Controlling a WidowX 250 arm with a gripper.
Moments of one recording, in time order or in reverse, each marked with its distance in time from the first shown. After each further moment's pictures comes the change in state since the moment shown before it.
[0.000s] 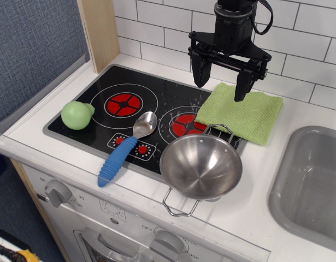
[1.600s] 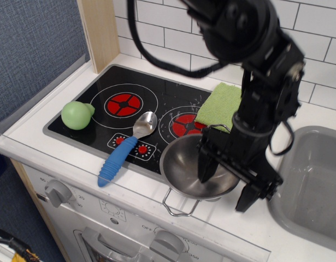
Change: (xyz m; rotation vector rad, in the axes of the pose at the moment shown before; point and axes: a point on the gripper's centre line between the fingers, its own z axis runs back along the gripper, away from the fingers) arm -0.101 -0.065 -0.061 0.061 0.150 -0.185
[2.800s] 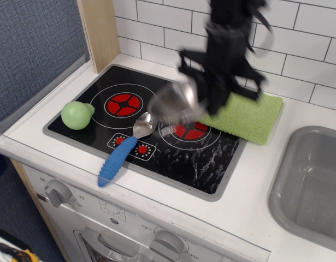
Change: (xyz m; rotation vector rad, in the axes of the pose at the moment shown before) arm 0.026 0.091 0.077 -0.055 -0.095 0.211
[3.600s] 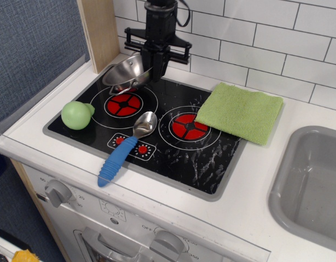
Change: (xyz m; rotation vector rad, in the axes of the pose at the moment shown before) arm 0.059 0.121 -0.057 0.052 0.110 0.194
